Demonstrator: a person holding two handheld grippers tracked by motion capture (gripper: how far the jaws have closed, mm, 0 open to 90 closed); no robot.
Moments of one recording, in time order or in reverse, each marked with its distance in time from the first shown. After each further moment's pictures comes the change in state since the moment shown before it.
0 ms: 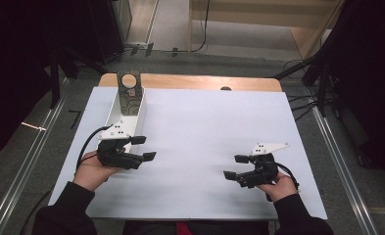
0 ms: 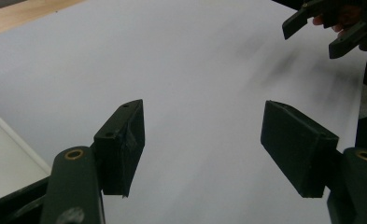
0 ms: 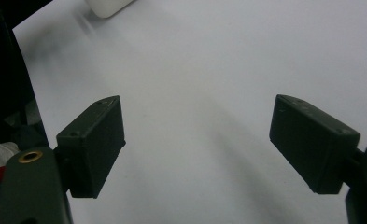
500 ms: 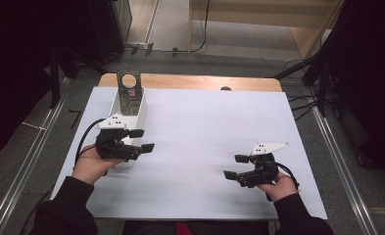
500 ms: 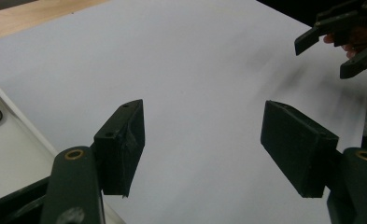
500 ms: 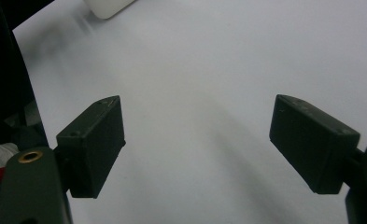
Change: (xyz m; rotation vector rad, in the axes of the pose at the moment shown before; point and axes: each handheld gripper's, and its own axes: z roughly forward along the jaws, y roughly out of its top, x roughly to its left) left arm 0.014 0.013 -0.003 -0.002 0.013 -0.054; right arm 0.000 0.000 0.000 -0.002 0.001 0.004
